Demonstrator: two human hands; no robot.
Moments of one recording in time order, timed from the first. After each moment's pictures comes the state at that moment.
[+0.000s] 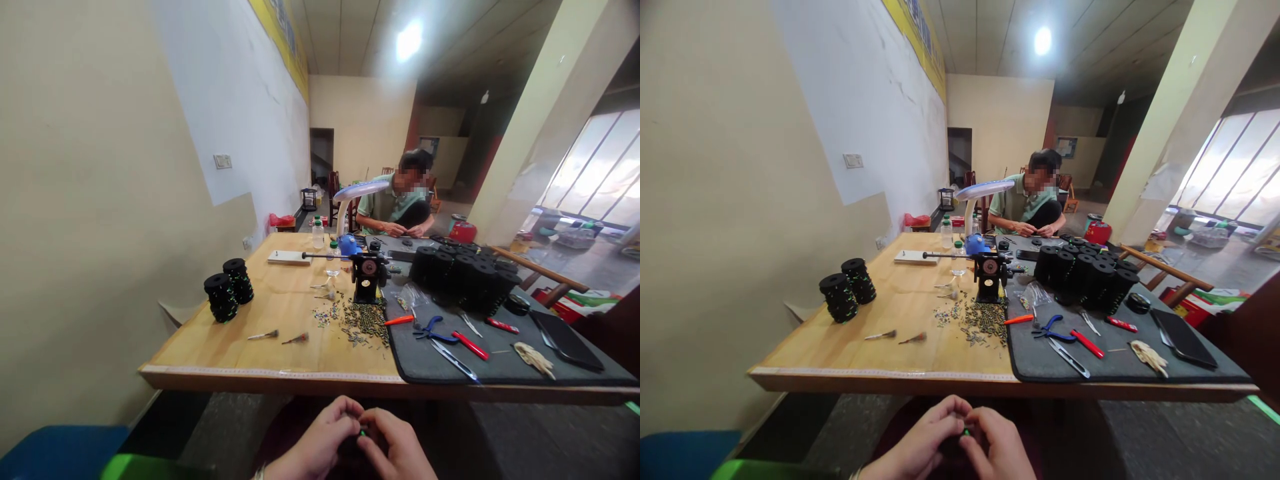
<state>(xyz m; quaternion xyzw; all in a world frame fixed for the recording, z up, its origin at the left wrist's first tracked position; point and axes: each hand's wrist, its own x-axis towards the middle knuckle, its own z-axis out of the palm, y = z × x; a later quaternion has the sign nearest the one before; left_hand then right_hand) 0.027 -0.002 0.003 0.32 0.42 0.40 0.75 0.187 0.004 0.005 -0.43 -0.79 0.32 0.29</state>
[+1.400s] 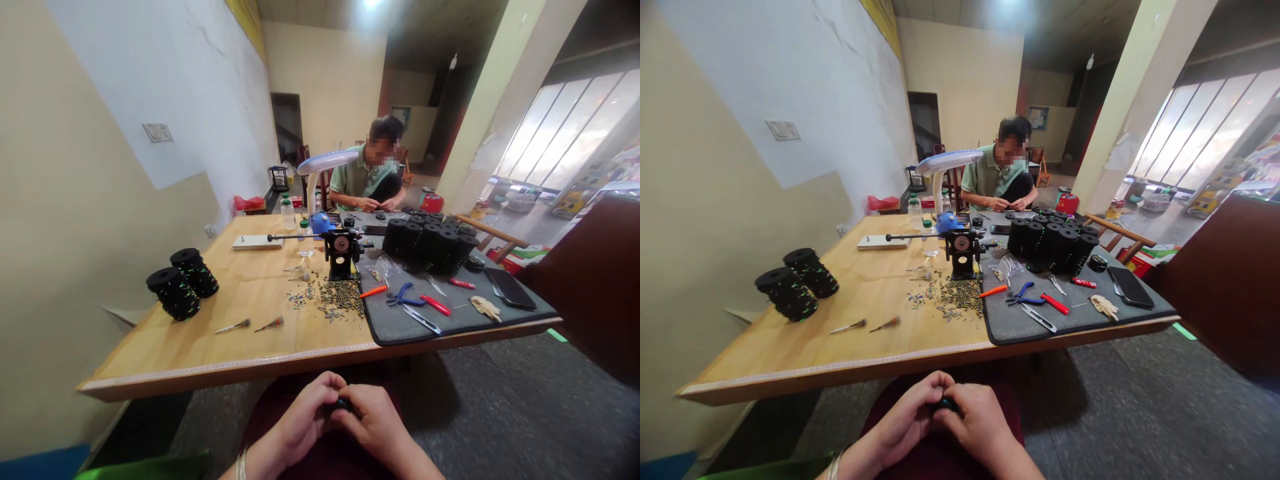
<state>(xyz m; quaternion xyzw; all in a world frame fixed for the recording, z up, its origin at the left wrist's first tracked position) 0.026 -0.003 0.020 0.32 0.38 0.36 0.79 0.185 -0.006 0.001 -0.44 -0.81 0.26 0.29</state>
